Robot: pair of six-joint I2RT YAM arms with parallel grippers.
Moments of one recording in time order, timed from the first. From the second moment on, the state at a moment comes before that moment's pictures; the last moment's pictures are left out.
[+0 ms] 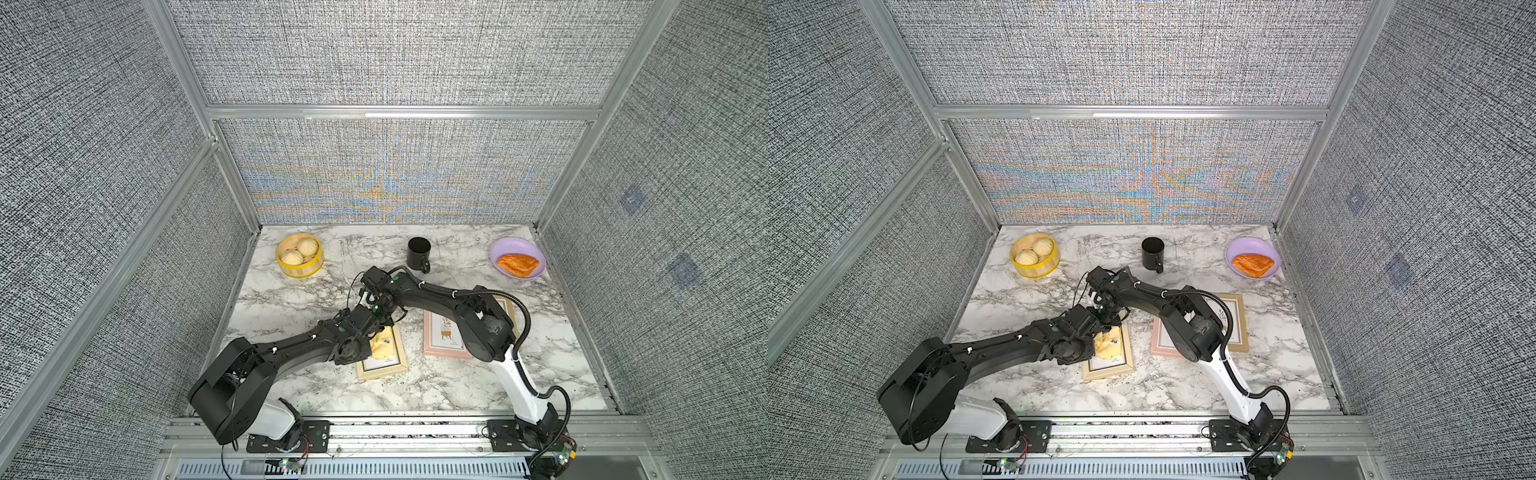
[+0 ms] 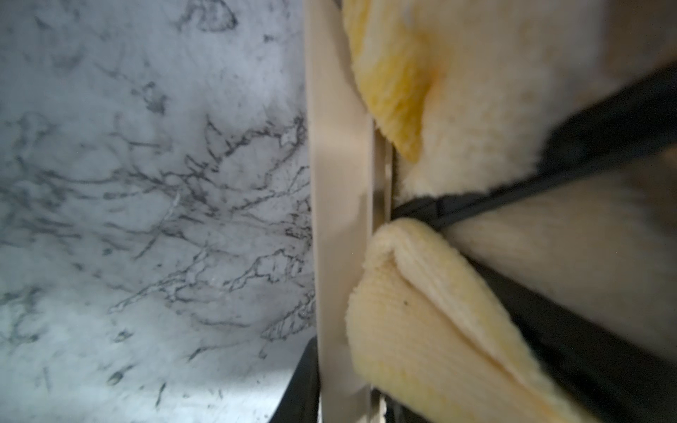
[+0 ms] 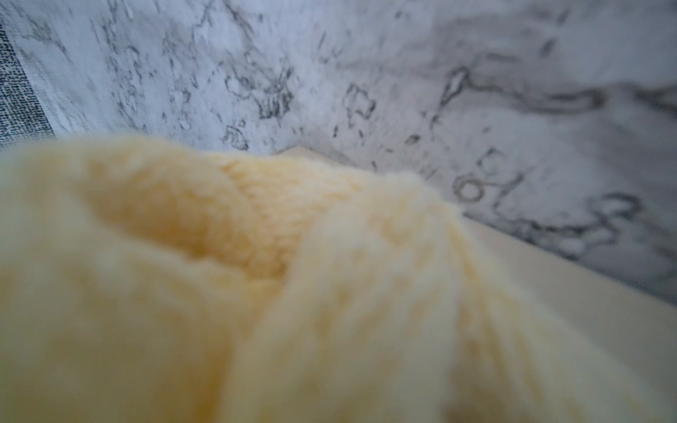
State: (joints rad) left arm -0.76 1.45 0.68 -0.52 -0.04 -0.93; right arm 0.84 2.33 1.80 -0.77 -0.53 0.57
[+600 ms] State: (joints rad) left arm -0.75 1.44 0.67 -0.50 -0.04 -0.93; right arm 0.86 2.25 1.67 -0.74 -0.48 0.51
